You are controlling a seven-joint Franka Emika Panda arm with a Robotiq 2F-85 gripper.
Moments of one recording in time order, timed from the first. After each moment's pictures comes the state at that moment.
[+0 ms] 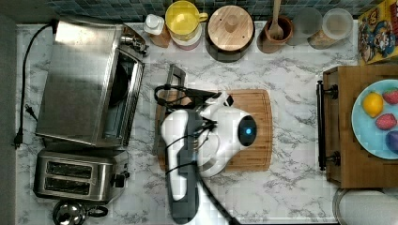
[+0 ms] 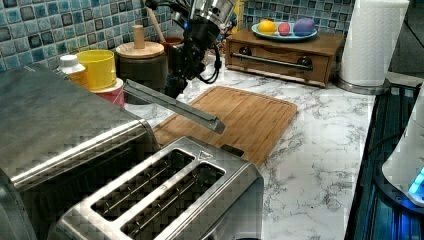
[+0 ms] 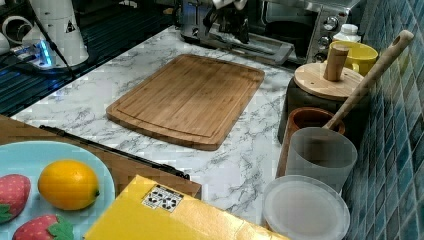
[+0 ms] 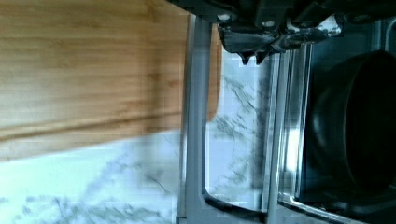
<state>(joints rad) 0.01 0.12 0.08 -2.34 1.01 0.93 -1.37</state>
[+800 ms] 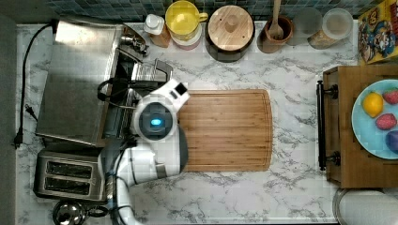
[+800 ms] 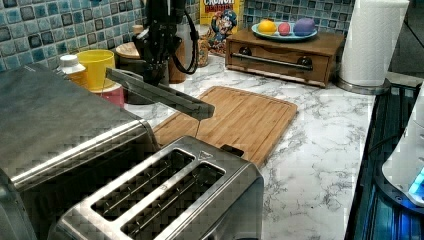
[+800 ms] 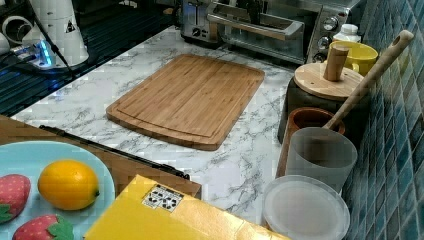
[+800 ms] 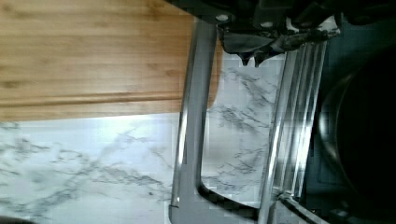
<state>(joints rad) 0.13 0.08 0.16 -2.23 0.13 0.94 -0.51</state>
